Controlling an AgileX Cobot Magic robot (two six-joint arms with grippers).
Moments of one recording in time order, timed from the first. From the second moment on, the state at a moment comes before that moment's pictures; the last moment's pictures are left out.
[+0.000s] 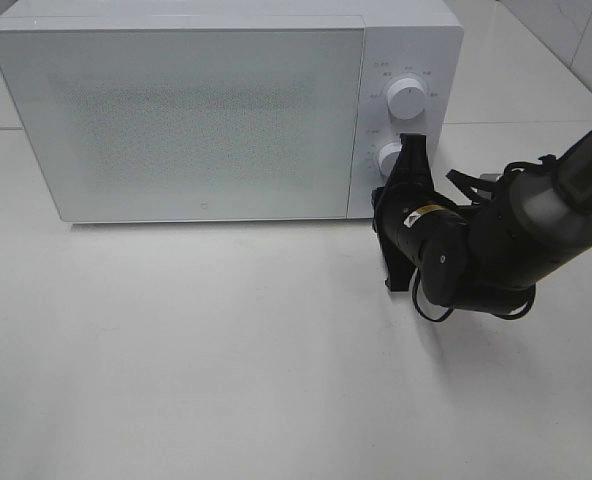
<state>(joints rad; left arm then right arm) 0.00 0.00 -0.50 -0.15 1.04 0.09 0.55 2.11 -0.81 0.57 -0.92 1.43</state>
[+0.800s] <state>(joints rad) 0.00 0.00 -0.50 -0.15 1.04 0.09 0.53 2.16 -0.86 0.63 -0.90 1.41</state>
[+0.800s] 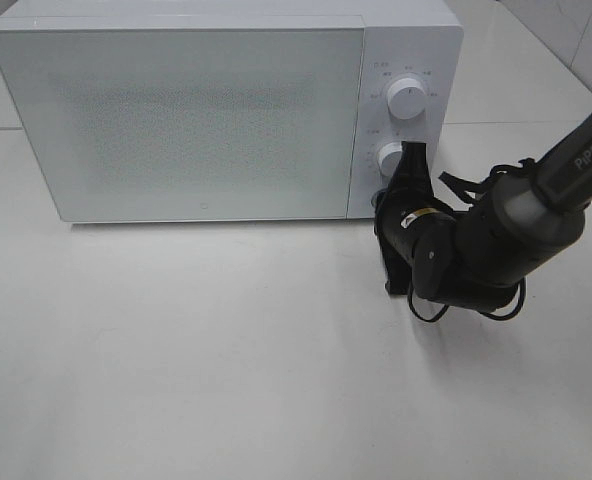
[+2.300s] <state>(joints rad) 0.00 0.00 -0.50 -0.15 1.04 0.09 0.52 2.15 -0.92 0.66 -0.81 1.33</state>
